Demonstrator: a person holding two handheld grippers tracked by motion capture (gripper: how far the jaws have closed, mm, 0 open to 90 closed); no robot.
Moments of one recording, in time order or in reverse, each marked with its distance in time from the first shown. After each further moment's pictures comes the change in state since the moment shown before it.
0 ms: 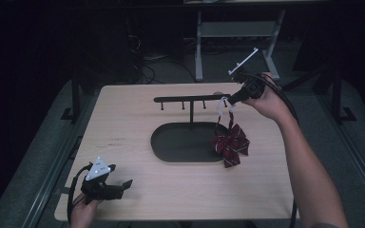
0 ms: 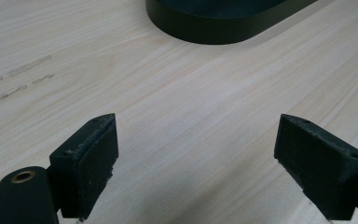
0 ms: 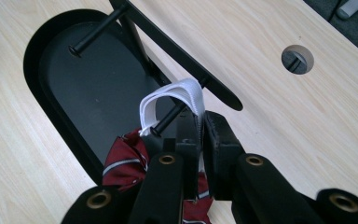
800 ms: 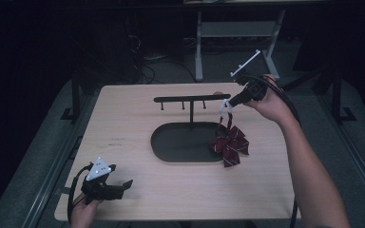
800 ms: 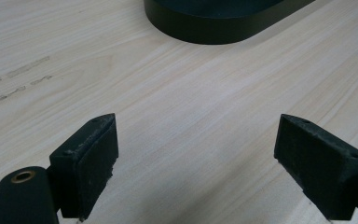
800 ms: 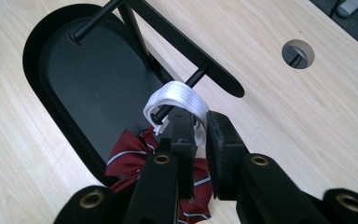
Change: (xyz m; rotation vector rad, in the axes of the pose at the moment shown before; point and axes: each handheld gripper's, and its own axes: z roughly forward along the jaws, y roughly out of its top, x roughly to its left) left arm -0.001 0.001 0.000 0.006 -0.002 0.004; right arm 0.001 -0.008 -0.002 0.000 0.001 0.004
